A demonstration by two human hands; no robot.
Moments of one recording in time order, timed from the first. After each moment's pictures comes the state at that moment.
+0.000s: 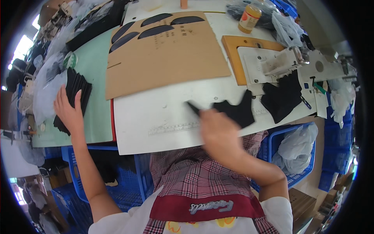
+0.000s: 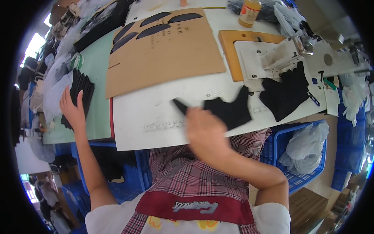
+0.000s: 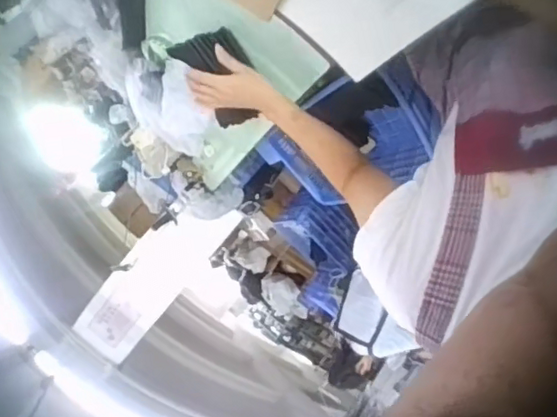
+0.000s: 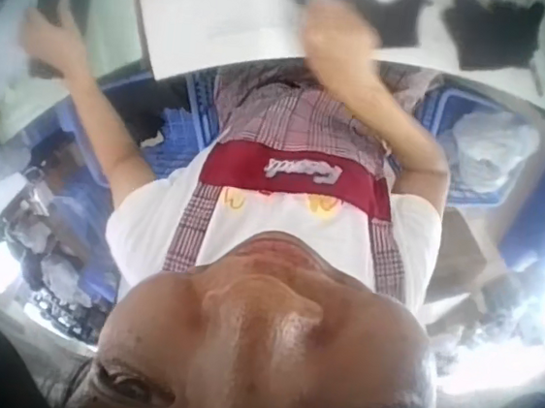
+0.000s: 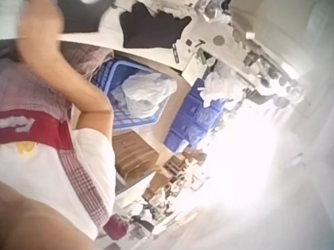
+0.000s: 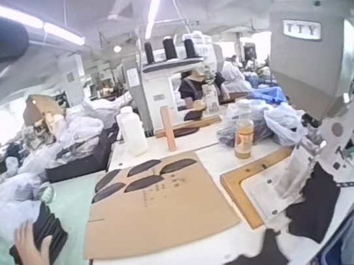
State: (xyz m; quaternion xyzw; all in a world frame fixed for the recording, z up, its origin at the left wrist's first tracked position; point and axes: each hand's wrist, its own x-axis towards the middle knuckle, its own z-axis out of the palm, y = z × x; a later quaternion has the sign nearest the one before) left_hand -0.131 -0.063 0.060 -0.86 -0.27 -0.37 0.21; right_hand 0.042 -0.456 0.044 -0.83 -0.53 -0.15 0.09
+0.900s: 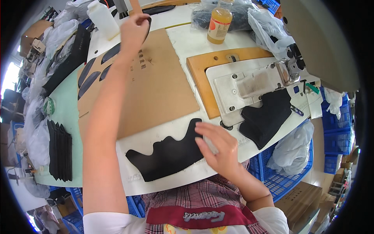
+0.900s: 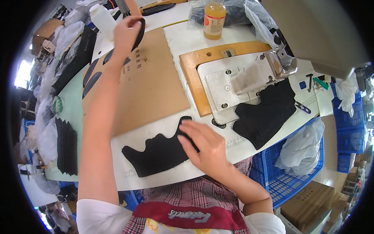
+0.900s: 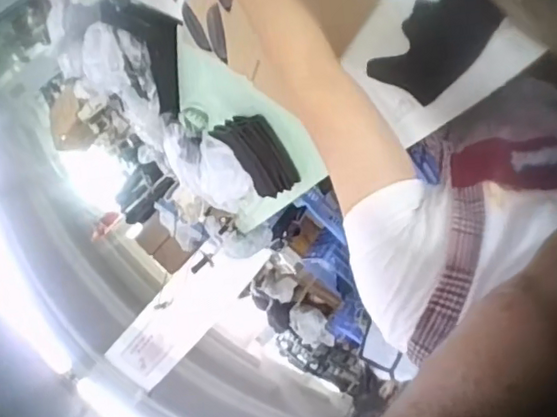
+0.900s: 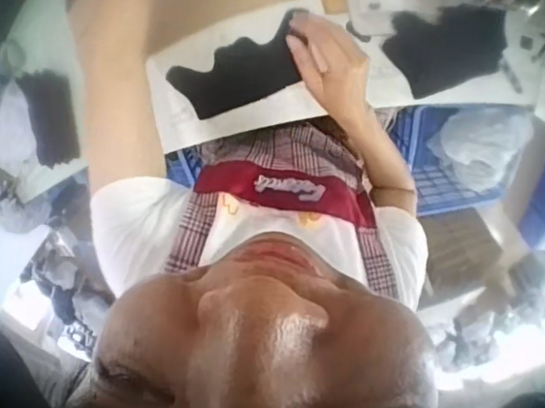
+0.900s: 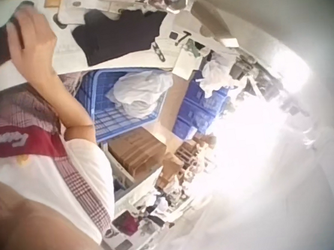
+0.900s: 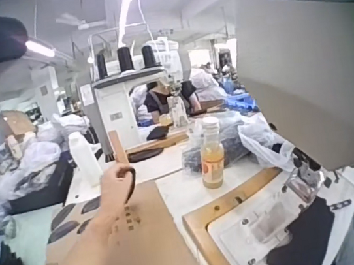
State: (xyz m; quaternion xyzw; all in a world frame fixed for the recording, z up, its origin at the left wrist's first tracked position) left_hand 0.299 -0.153 0.070 -0.86 -0.08 -0.37 -0.36; right_hand 0.137 -0.485 0.029 -0.78 -0.40 -0.11 0.47
